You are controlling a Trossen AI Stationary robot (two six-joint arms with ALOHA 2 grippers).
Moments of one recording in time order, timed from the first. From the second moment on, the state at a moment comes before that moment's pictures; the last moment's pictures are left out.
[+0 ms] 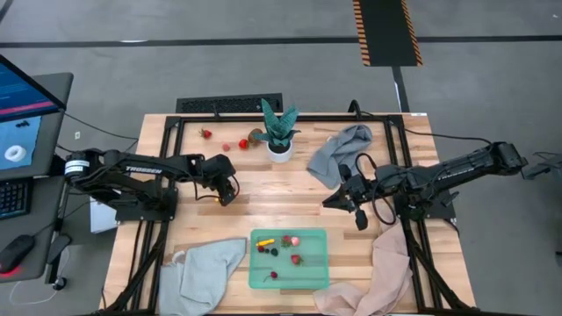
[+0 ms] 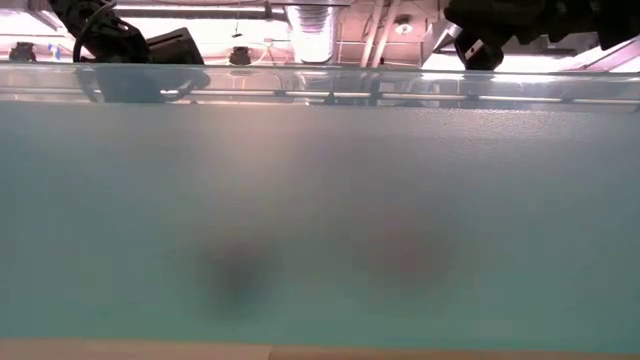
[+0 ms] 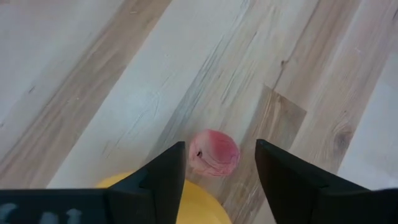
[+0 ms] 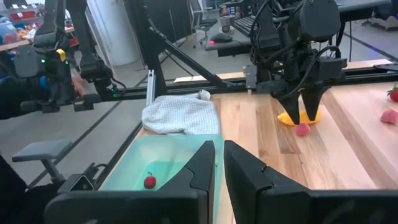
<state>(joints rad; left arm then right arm) 0.24 1.23 0.53 -0.35 0.02 -0.33 0.18 0.93 0.47 0.29 -0.09 0.11</state>
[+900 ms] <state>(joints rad) 0.17 1.33 0.53 -0.32 -0.06 -0.34 0.19 0.94 0.47 0.29 -0.08 0.12</state>
